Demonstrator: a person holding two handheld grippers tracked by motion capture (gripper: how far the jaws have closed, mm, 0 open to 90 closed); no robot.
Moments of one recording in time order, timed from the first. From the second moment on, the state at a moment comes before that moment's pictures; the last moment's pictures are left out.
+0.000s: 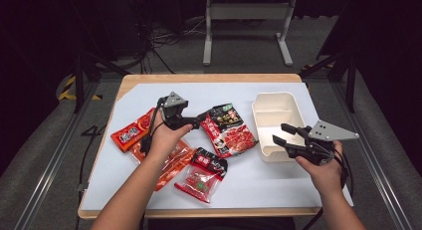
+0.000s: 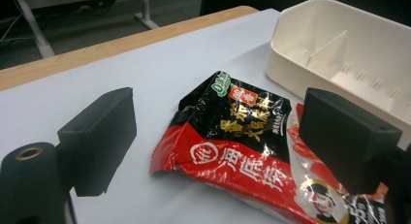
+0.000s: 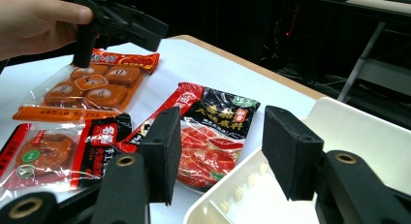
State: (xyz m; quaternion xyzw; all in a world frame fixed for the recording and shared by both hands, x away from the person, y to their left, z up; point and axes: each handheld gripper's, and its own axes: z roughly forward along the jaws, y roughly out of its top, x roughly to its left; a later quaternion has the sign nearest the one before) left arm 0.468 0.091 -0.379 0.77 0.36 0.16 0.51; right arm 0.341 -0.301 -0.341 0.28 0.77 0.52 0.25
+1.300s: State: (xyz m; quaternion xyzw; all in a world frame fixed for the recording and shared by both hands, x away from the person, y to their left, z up) left arm 0.515 0.064 -0.432 0.81 0.44 0.10 0.39; right arm 0.324 -0.311 -0.342 0.29 0.77 0.51 0.27
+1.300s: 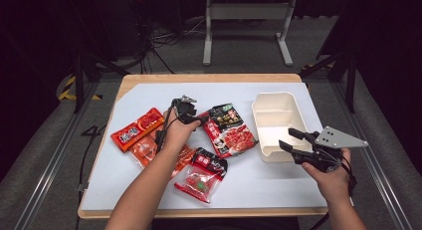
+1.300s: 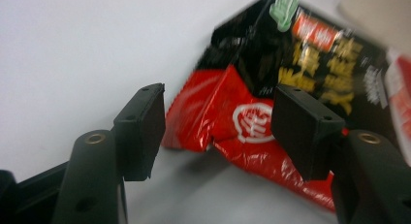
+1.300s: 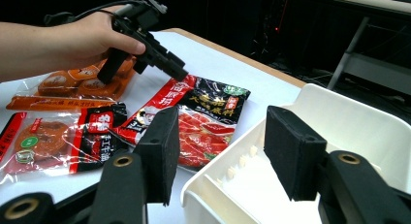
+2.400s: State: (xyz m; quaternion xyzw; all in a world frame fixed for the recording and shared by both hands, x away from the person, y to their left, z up) left arm 0.510 0.068 -0.429 0.80 0.45 0.05 0.40; right arm 0.324 -0.310 -0.342 0.29 0.77 0.50 0.26
